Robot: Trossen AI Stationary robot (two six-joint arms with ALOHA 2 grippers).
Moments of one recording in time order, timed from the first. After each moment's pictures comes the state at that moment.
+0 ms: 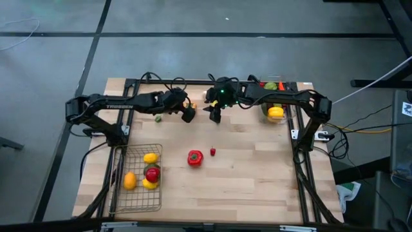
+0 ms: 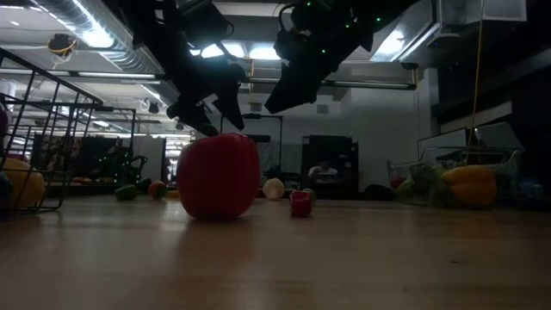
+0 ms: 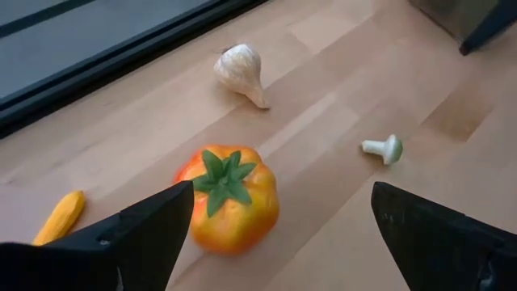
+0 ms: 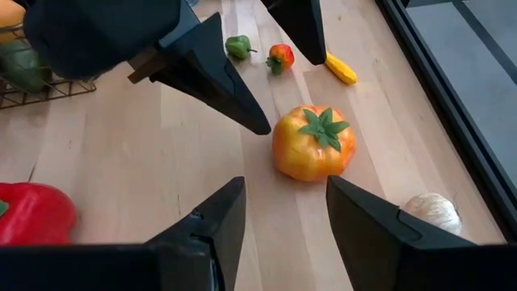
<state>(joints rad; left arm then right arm) 0.33 1.42 0.90 -0.30 -0.28 -0.47 -0.31 1.77 1.41 -0.35 -0.14 -0.10</state>
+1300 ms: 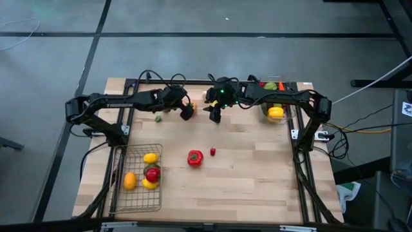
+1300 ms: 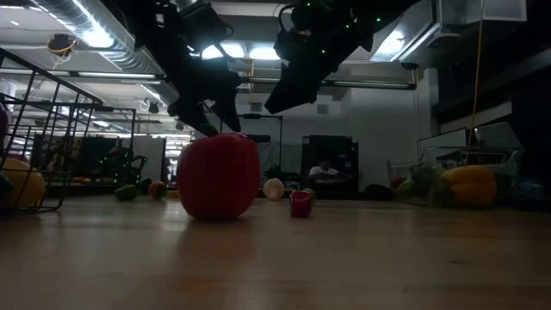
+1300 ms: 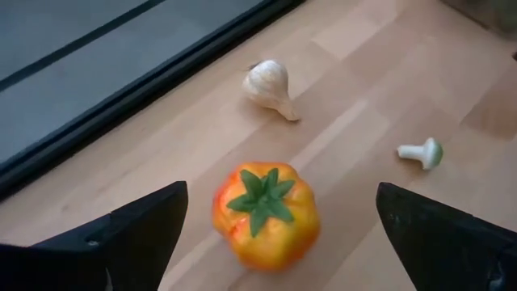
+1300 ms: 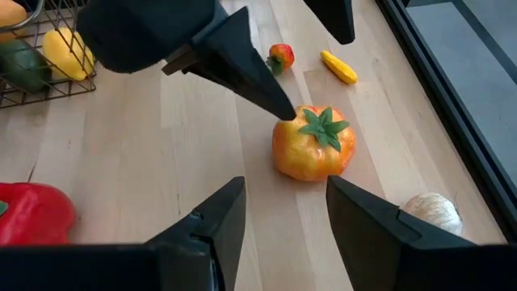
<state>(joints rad) 0.37 1.42 0.90 -0.30 -0.31 -0.35 -0.31 1.77 1.41 -0.35 -0.14 -0.10</state>
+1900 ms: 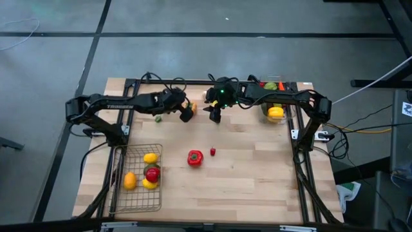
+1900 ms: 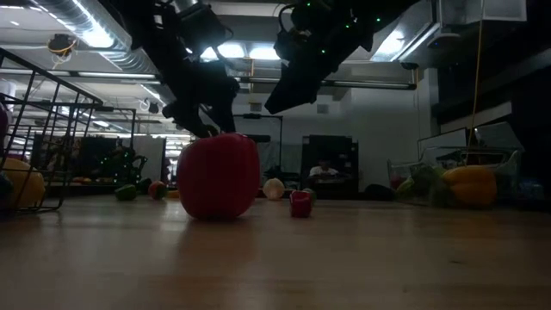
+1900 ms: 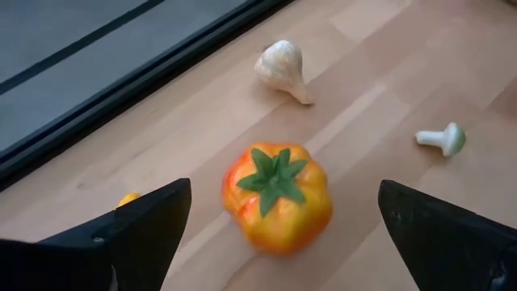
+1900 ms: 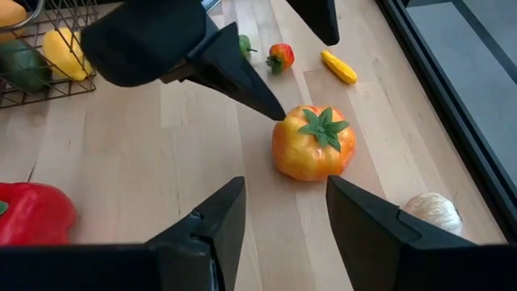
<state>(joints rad) 0.35 1.42 0.87 -0.31 -0.37 -0.39 -0.31 1.77 1.41 -0.35 -0.14 -0.10</state>
